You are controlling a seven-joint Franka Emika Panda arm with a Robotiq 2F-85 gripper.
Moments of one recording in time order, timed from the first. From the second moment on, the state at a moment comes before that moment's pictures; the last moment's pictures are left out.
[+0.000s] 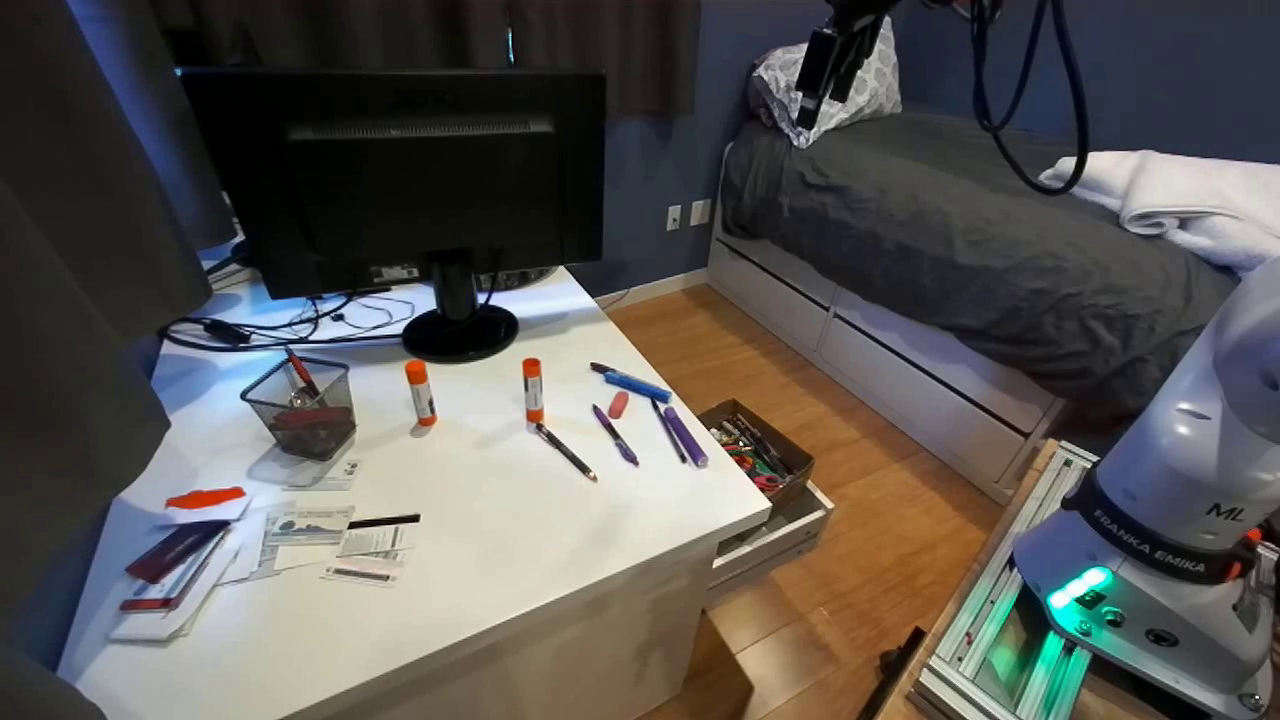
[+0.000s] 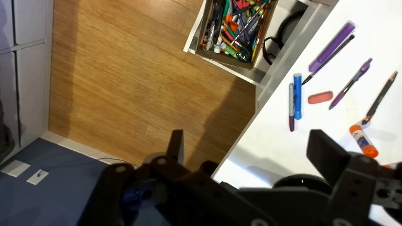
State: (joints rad) arm 0.00 -0.45 0.06 -2.23 -0.19 1.97 -0.05
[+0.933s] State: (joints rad) arm 0.10 -0.43 0.13 -2.41 -0.05 1.96 0.13
